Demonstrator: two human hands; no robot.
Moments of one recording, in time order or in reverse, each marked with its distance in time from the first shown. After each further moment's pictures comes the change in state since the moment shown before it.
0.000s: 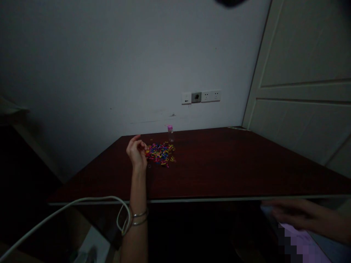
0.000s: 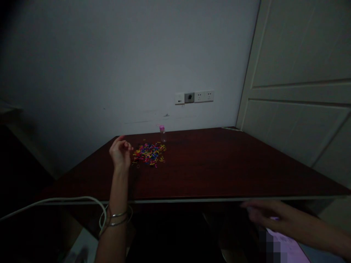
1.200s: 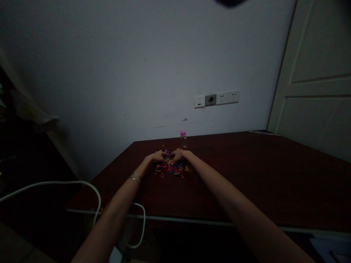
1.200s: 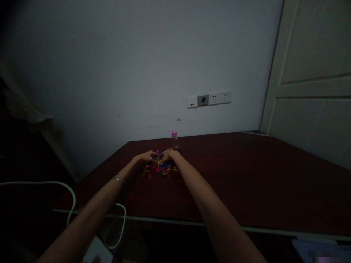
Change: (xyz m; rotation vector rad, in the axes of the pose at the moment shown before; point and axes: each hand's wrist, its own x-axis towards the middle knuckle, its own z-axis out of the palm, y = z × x) left_hand 0.138 -0.122 -0.080 1.583 -1.200 -0.266; right_hand 0.134 -0.035 0.463 -1.150 -0.889 -0.680
